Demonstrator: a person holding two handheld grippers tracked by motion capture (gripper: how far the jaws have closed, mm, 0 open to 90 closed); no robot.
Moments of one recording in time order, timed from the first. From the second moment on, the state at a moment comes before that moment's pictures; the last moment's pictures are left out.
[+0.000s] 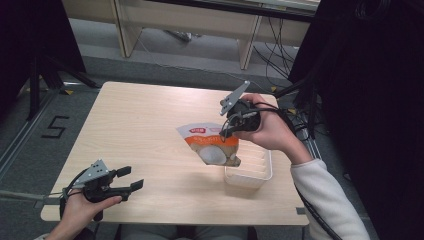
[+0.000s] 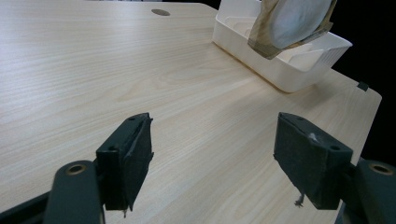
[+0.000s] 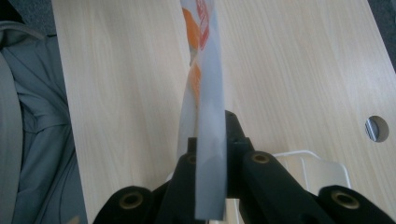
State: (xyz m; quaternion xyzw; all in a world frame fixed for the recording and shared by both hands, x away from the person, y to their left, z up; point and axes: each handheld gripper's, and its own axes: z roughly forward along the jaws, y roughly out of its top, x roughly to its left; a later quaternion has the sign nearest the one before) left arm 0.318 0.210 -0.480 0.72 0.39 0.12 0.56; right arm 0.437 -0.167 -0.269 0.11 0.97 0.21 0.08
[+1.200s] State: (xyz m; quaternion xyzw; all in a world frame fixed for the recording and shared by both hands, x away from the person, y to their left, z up) left arm 0.319 0.209 -0.480 0.72 0.39 0.12 0.56; right arm 0.433 -0.208 -0.261 0.13 0.97 0.18 0.09
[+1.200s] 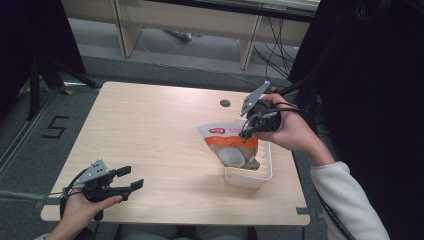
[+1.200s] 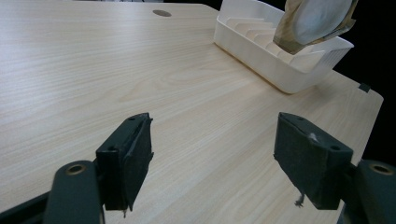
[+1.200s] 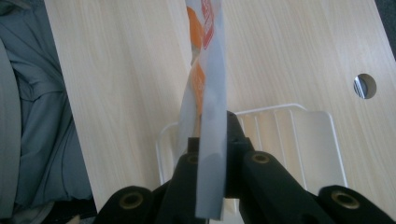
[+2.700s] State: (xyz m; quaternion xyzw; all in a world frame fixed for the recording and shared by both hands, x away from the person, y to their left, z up) left arm 0.318 0.208 -0.479 0.72 0.39 0.13 0.56; right arm 0.424 -0.223 -0.265 0.13 0.98 0.15 0.05
